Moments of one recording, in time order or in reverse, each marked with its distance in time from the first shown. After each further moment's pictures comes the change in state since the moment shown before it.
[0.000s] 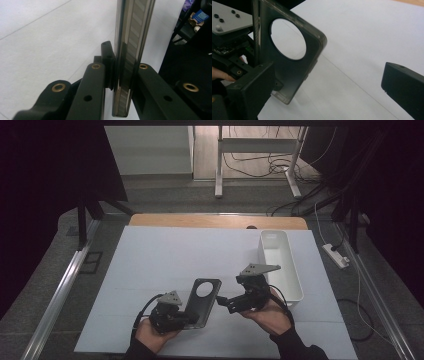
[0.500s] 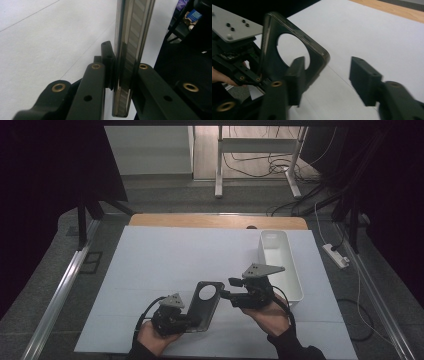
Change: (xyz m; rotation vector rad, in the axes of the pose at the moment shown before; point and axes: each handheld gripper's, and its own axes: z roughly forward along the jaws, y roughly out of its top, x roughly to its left) left arm -0.005 0.000 0.004 0.001 -0.026 0.008; right arm 0.005 0.003 -0.012 -0.044 -0.003 -0.054
